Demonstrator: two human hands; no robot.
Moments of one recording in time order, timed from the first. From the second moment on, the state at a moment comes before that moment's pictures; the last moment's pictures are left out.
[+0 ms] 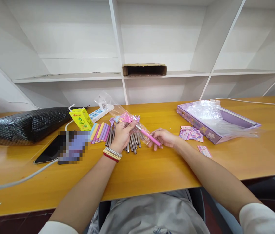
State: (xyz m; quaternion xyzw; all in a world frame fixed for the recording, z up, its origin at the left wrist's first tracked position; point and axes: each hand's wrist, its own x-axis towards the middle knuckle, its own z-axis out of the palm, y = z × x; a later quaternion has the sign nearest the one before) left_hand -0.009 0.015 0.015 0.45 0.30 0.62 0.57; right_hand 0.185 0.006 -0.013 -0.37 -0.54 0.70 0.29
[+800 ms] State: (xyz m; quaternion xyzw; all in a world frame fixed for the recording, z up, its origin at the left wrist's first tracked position) left_hand -0.013 0.022 0.016 0.33 0.25 0.67 0.61; right_hand 0.200 0.008 -0.008 -0.31 -0.63 0.61 0.36
